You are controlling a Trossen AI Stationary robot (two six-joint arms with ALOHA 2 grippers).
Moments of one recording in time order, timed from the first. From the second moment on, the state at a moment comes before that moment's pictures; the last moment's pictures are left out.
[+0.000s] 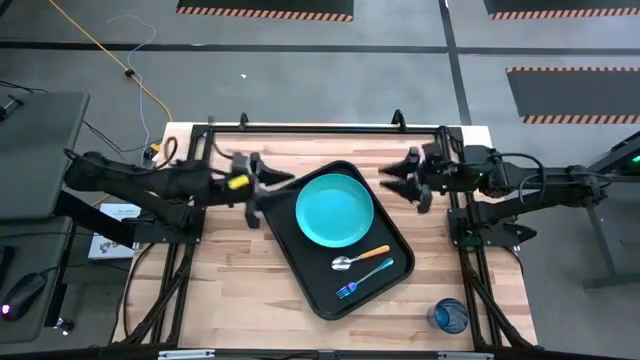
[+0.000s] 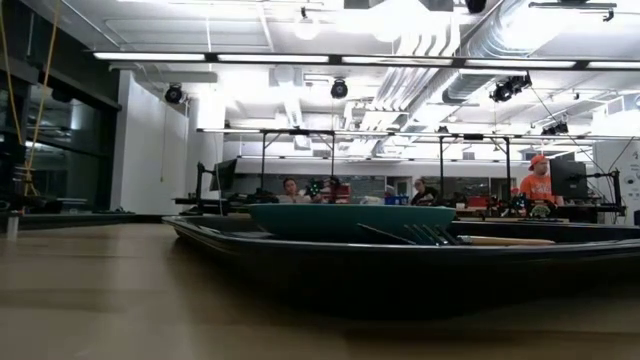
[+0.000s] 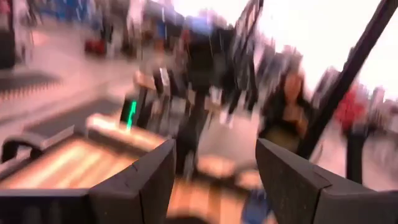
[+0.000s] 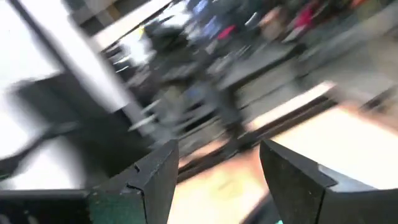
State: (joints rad) left arm -0.19 1.04 0.95 0.14 -0.32 -0.32; right arm 0.02 0.84 0.86 0.00 0.06 0.47
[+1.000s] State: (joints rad) left arm -0.19 0.94 0.78 0.31 -0.39 -0.36; right arm 0.94 1.22 1.12 -1.11 -0.13 1.50
